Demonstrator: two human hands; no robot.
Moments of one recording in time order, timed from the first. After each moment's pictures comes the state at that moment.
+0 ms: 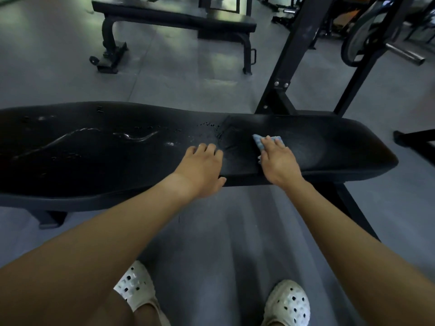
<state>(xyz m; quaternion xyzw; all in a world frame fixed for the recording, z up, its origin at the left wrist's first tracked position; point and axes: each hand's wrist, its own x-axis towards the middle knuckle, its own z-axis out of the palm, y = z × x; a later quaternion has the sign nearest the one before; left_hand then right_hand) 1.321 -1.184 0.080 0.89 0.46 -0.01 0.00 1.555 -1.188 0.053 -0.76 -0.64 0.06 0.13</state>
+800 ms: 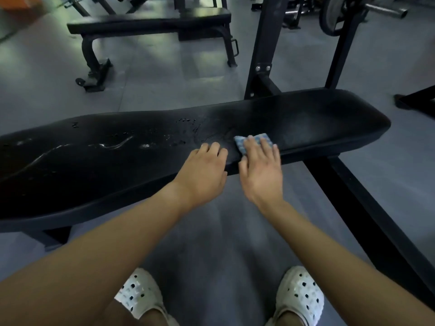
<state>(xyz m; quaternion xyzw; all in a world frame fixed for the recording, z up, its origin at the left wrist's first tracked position) 1.370 -1.213 0.066 0.92 0.39 0.07 -0.04 1.532 -1.250 0.006 -0.74 -0.61 -0.07 0.28</state>
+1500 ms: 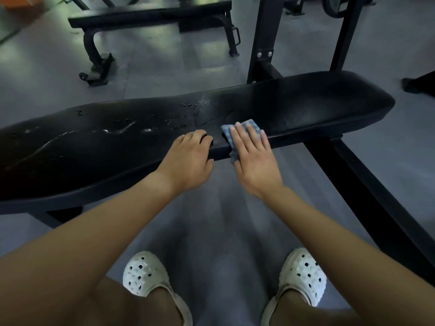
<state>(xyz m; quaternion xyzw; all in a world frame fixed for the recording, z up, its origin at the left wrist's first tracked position) 1.335 -1.224 0.066 0.90 0.42 0.06 -0.02 1.533 -1.267 -0.011 -0.65 -0.72 -0.13 0.21</state>
